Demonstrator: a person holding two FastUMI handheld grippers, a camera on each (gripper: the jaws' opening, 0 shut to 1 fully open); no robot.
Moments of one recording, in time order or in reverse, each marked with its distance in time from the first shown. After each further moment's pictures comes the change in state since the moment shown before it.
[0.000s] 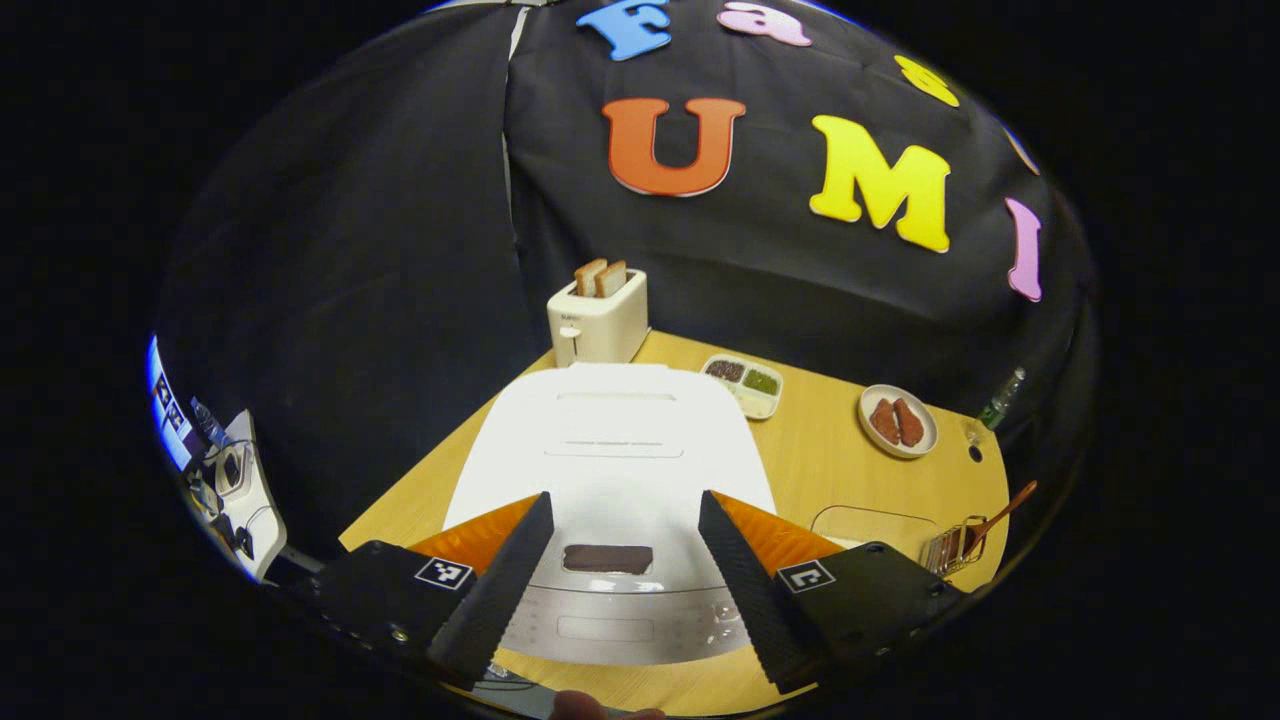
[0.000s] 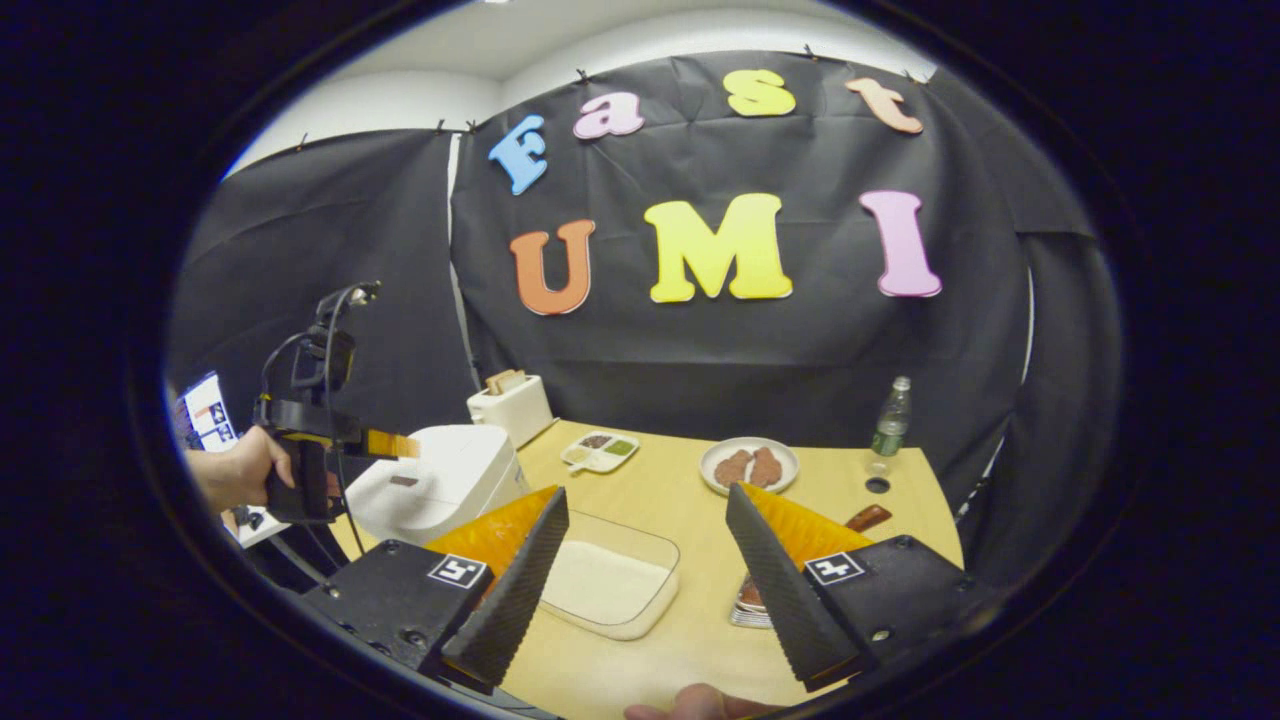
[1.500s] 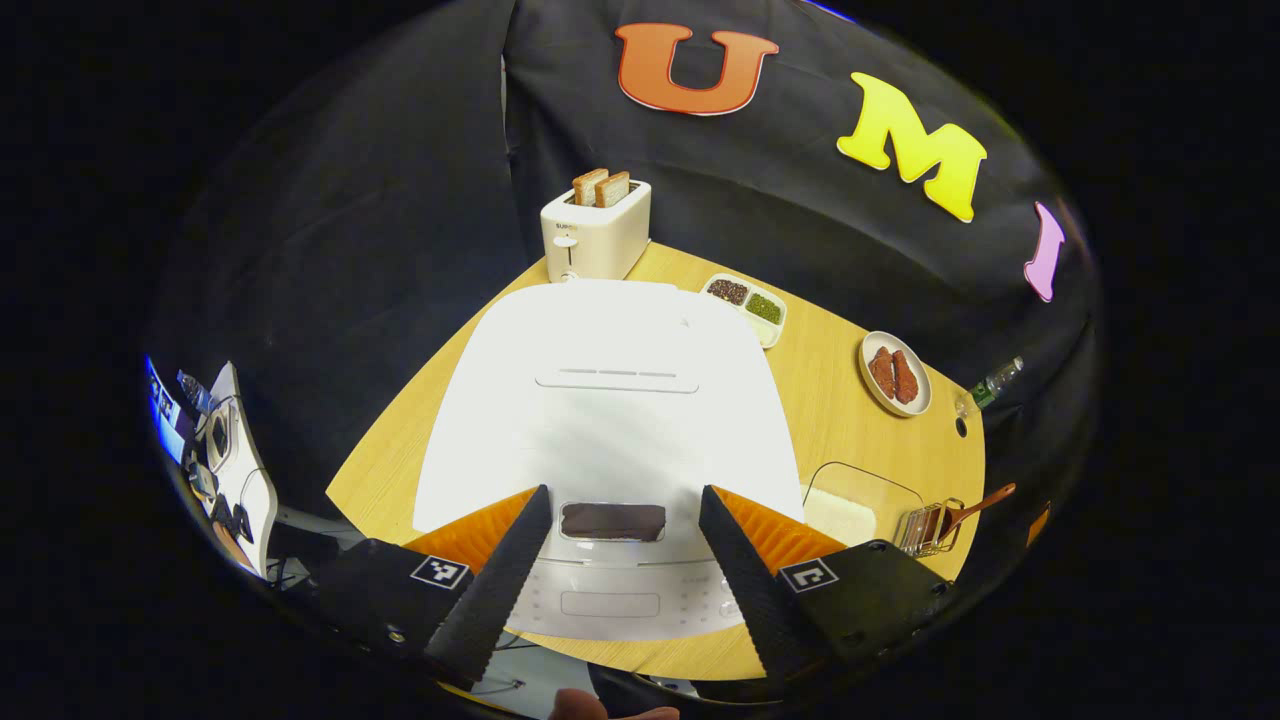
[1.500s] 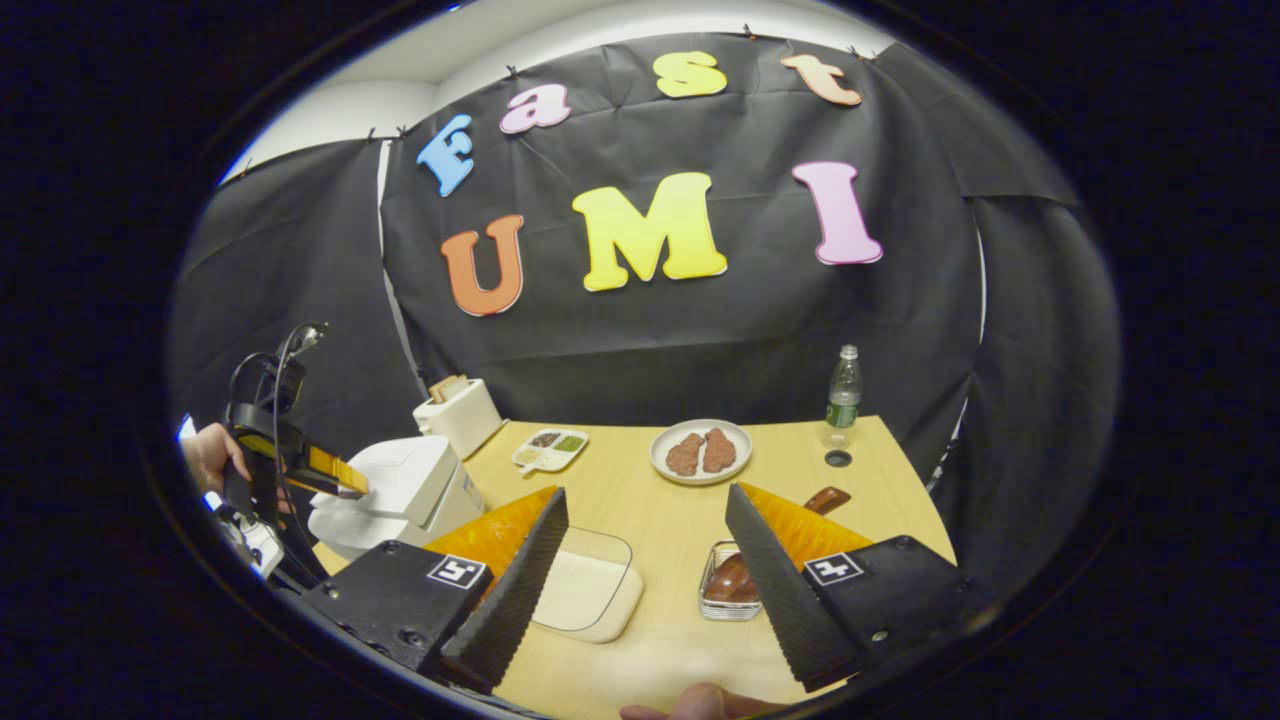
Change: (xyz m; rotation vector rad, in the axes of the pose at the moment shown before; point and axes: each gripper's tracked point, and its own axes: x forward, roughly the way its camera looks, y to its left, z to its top) left arm 0.025 0.015 -0.054 -0.097 0.416 0.010; right arm 0.039 -0.043 -0.017 0.114 0.084 -0.082
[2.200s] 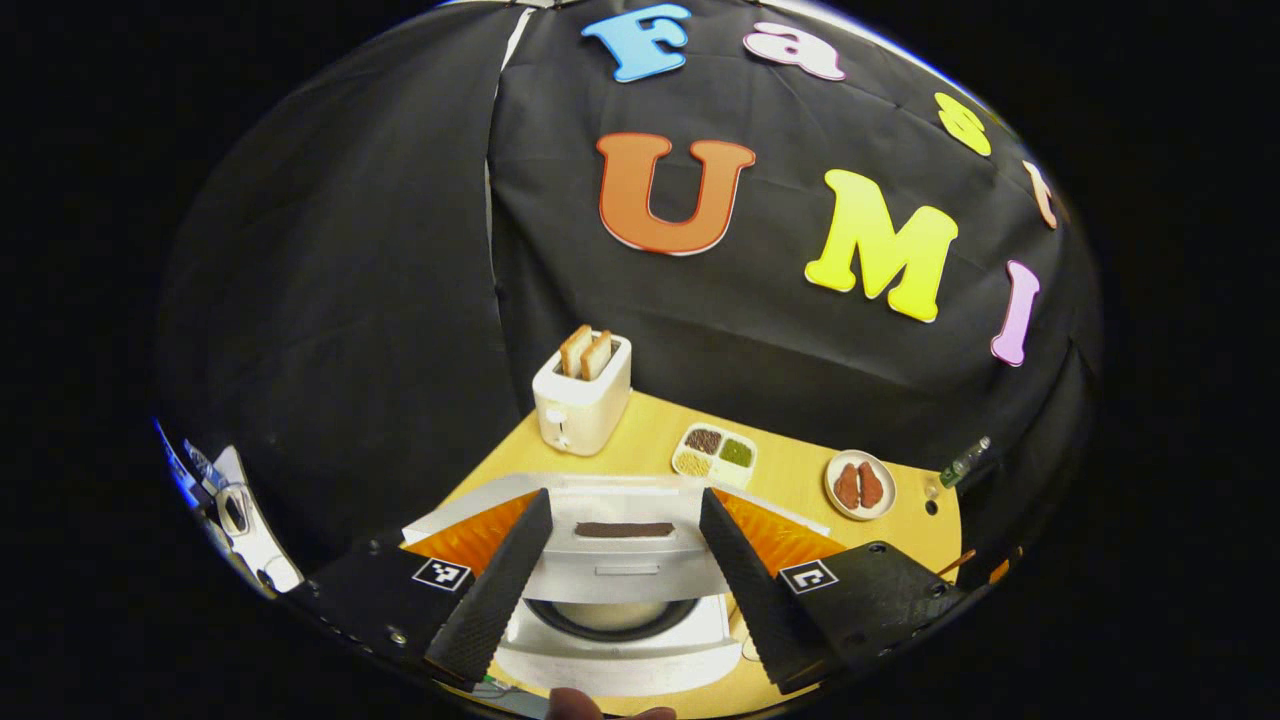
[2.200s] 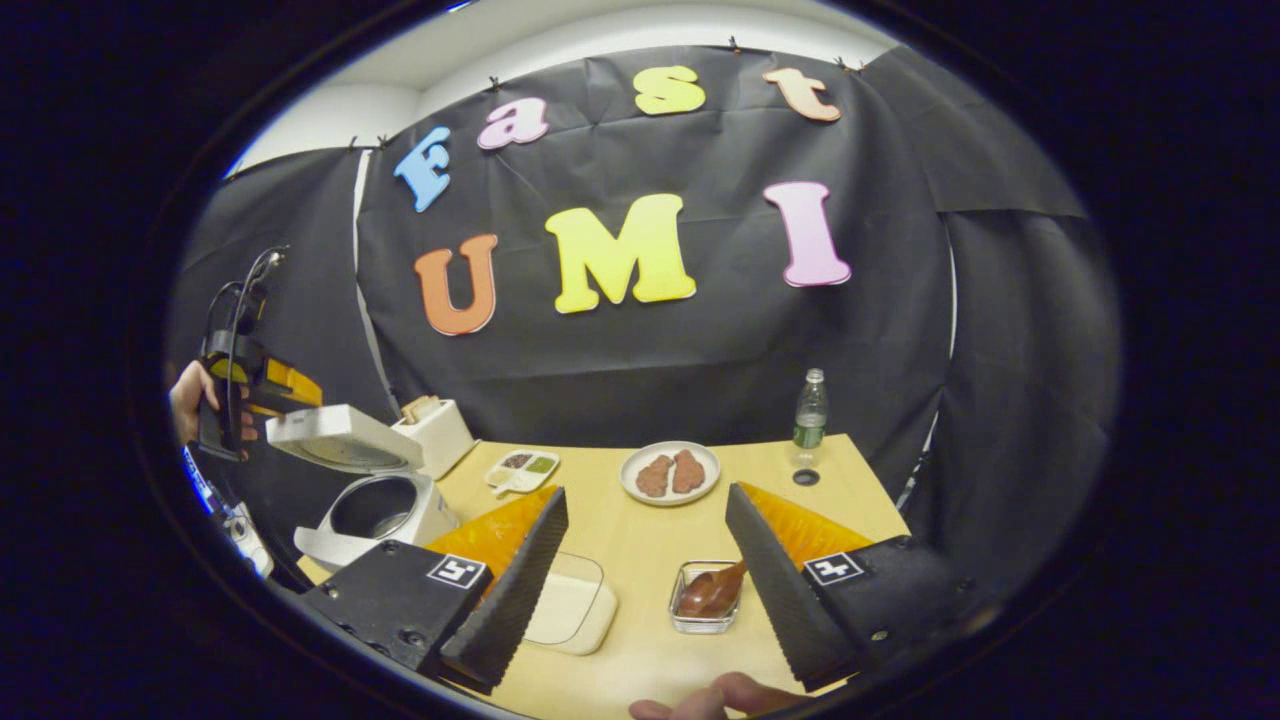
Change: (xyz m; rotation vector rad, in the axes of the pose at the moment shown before) left arm -0.066 -0.007 0.125 0.030 -0.292 -0.080; right arm -0.012 -0.013 0.031 0.001 -0.068 -0.082
